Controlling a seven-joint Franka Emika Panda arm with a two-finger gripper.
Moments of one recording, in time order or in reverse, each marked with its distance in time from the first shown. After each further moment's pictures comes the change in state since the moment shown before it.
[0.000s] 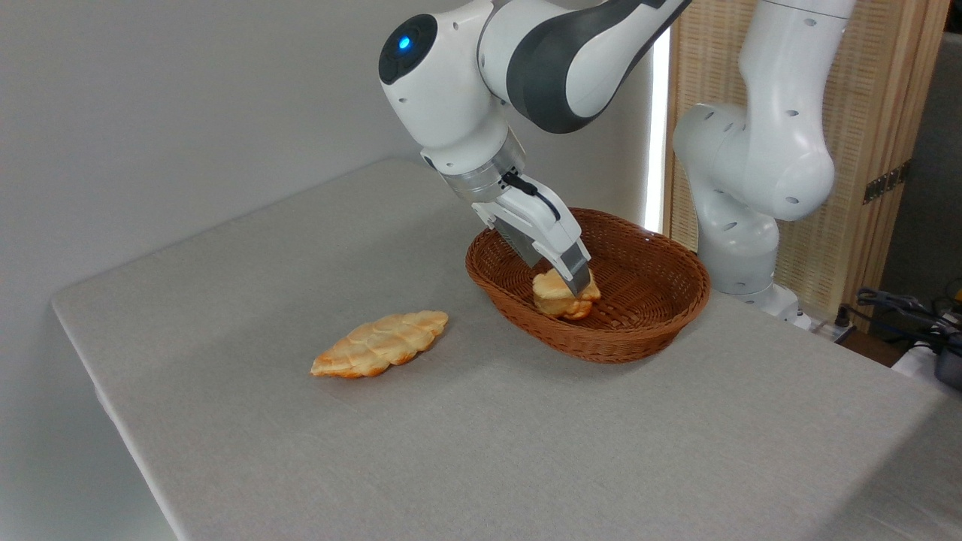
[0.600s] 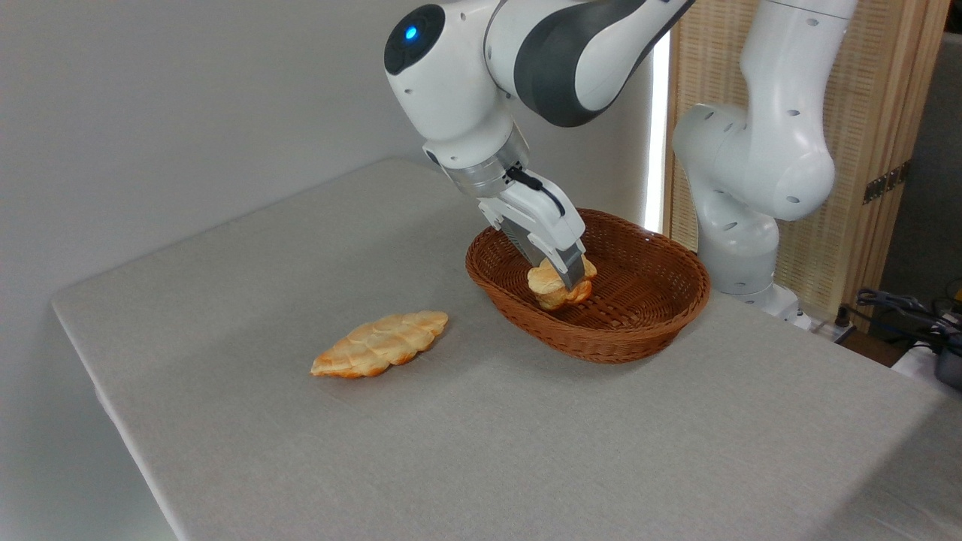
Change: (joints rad) arm 0.007 -0.013 0.004 -0.003 0.000 0.000 0.000
